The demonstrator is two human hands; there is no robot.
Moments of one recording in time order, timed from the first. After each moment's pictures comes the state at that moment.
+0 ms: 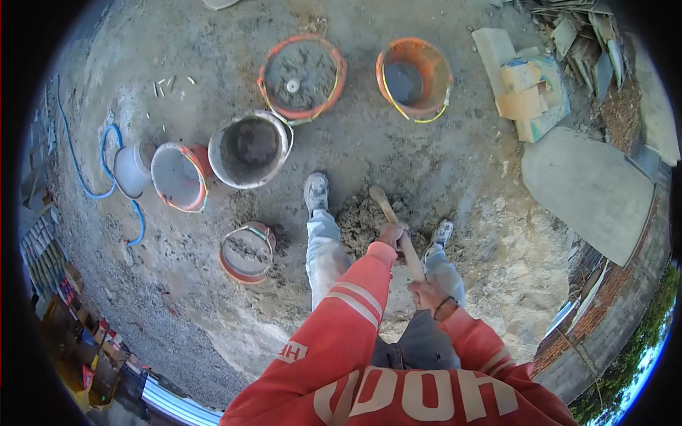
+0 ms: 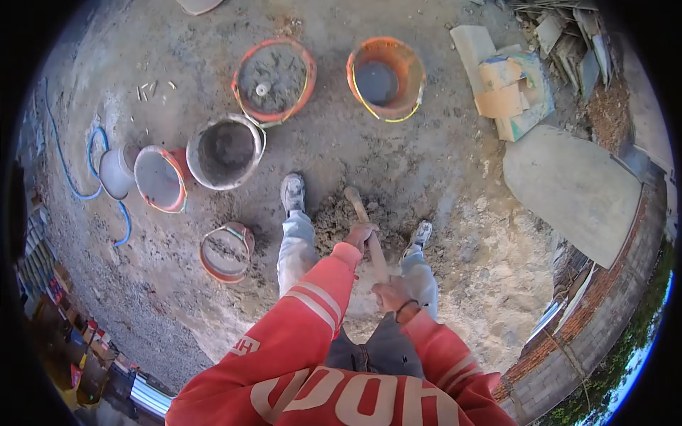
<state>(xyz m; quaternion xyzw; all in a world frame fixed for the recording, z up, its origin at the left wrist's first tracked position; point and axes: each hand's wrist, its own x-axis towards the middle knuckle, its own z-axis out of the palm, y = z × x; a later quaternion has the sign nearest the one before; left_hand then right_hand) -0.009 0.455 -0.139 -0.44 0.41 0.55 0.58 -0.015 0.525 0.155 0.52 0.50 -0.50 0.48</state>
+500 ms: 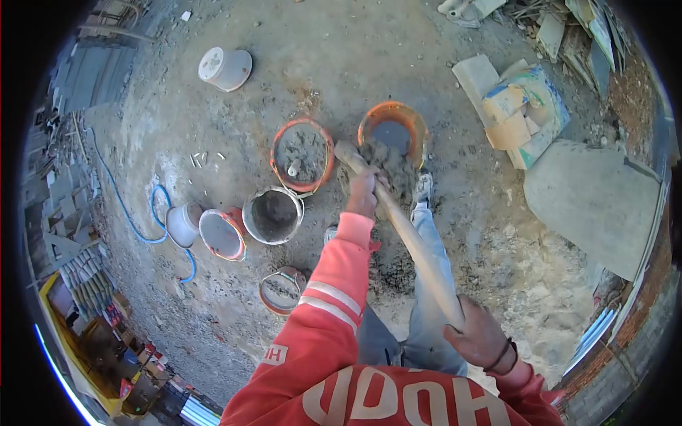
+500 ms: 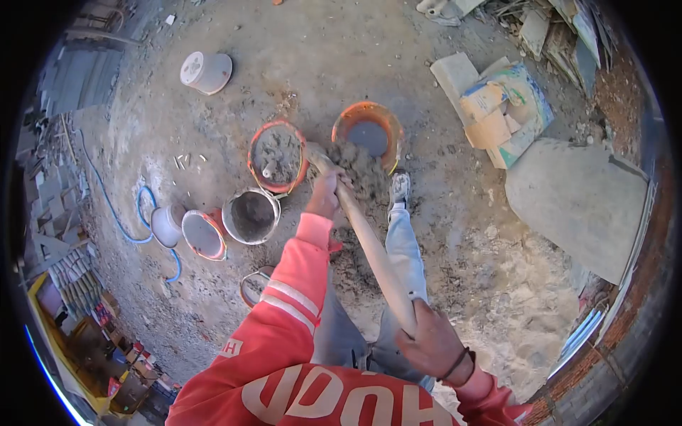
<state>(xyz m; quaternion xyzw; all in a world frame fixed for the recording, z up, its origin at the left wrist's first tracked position) -0.382 0.489 0.056 -0.44 0.37 0.76 0.30 -0.218 0.653 0.404 0.19 0.79 -0.41 0.41</state>
